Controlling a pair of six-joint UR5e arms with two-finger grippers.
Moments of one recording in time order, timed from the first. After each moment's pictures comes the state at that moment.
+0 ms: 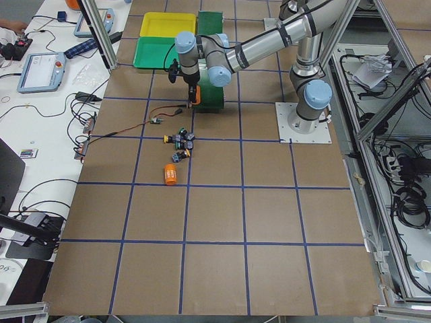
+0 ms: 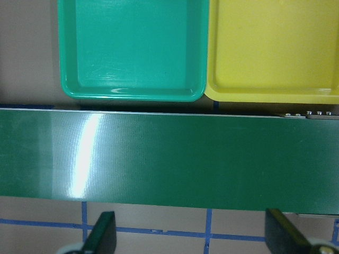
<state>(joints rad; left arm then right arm) -1.41 -1.79 -1.87 -1.14 1.50 0.18 1.60 -1.52 1.55 -1.62 -1.49 -0.01</state>
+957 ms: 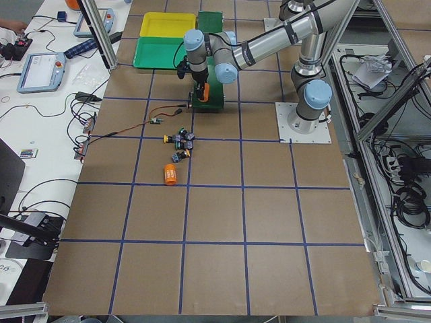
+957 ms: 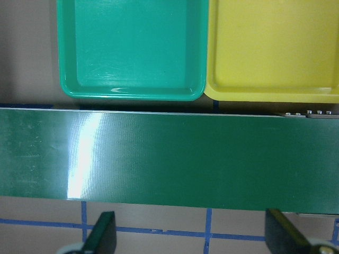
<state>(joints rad) -1.45 -1.76 -1.93 -1.14 1.51 0.26 1.60 -1.52 1.55 -1.62 -1.49 -0.01</state>
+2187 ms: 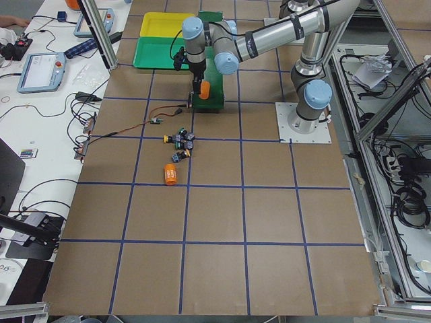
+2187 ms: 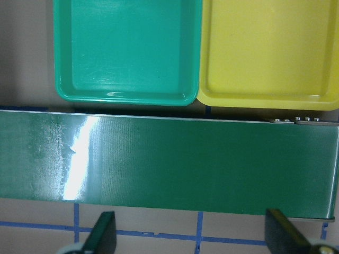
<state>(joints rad) -1.42 -1.72 -1.81 -1.23 1.54 0.26 1.60 -1.53 1.53 -1.62 -1.53 -0.05</state>
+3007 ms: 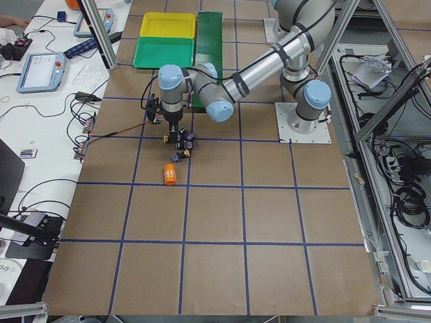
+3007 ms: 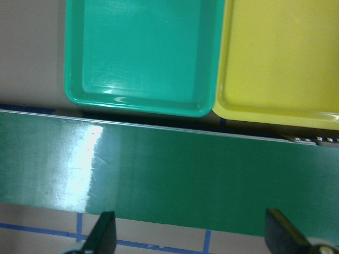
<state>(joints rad) -1.04 -1.97 -1.65 -1.02 1.58 0.42 1.63 -1.45 1.54 -1.69 -1.46 -0.09</state>
